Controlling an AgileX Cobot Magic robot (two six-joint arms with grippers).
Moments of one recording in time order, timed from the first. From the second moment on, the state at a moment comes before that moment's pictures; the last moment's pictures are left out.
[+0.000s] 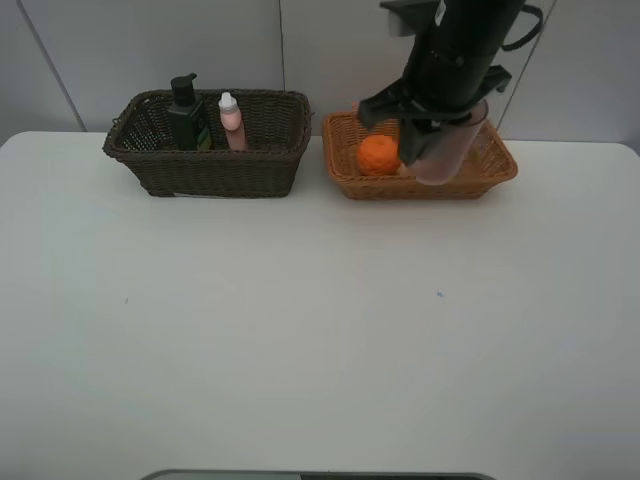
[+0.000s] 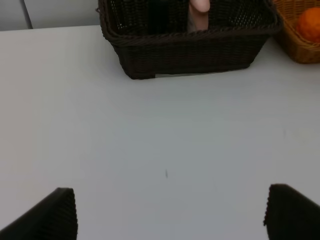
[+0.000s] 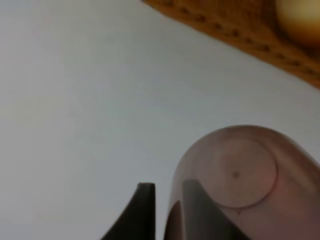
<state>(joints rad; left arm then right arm) -0.12 -0.01 -0.50 -0.06 1.07 0.00 0.54 1.82 -1.56 -0.09 1.16 0.10</state>
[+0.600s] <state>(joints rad) -0.12 -0.01 -0.50 -0.06 1.07 0.00 0.68 2.10 -2.02 -0.09 1.00 0.10</state>
